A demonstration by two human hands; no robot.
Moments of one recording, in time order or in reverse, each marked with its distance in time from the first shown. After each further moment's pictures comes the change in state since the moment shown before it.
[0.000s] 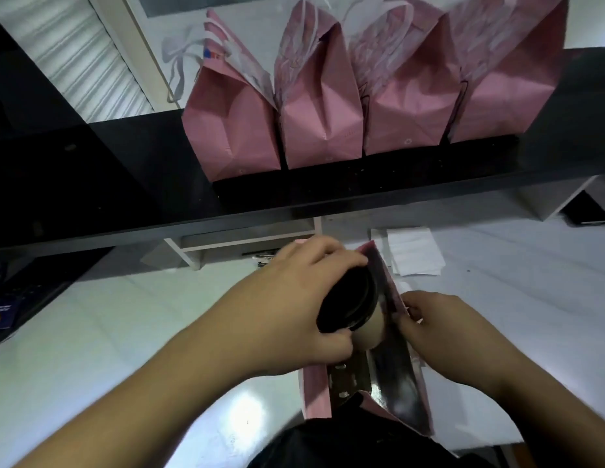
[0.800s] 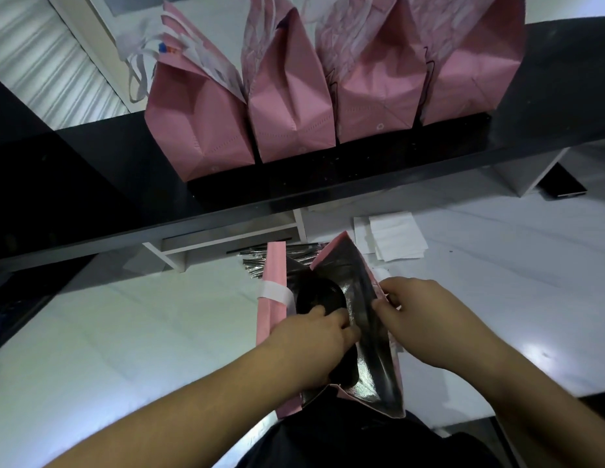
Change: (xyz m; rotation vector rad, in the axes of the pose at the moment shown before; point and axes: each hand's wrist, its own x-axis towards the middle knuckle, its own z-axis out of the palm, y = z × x) left_hand 0.031 -0.009 0.132 0.429 -0.485 0.108; right_hand 0.001 0.007 0.009 0.065 0.076 0.003
